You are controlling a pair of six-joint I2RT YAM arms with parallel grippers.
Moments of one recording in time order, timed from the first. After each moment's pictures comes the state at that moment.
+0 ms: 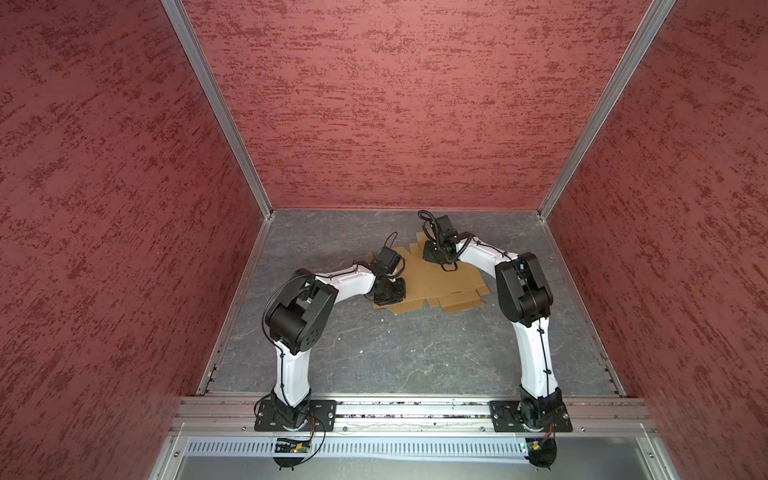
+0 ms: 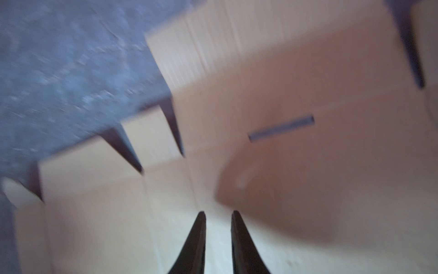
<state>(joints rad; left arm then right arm) -0.61 1.92 1.21 -0.44 0.29 -0.68 0.40 2.23 1.72 -0.46 -0.05 0.56</state>
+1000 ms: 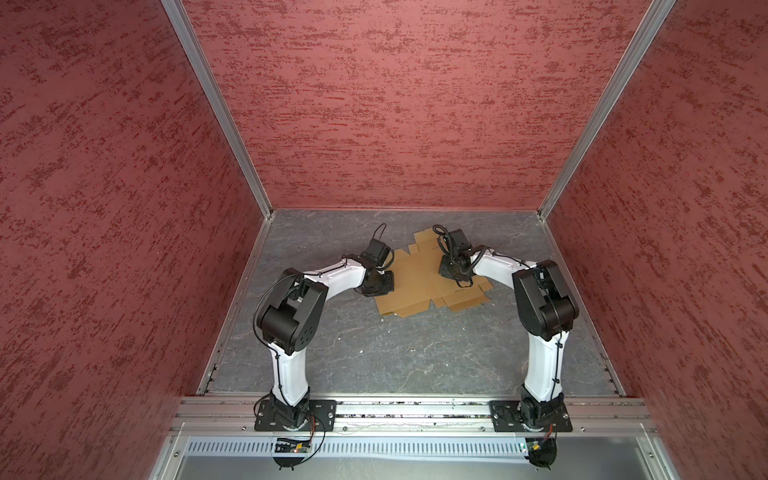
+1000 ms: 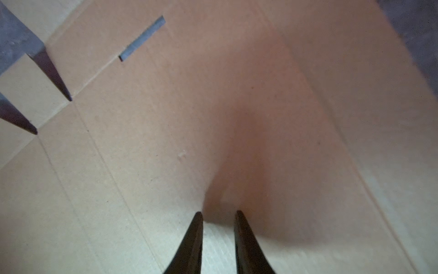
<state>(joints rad) -0.51 1.90 1.21 -0.50 0.15 -0.57 0.36 2.04 1.37 -0.43 0.06 0.65</state>
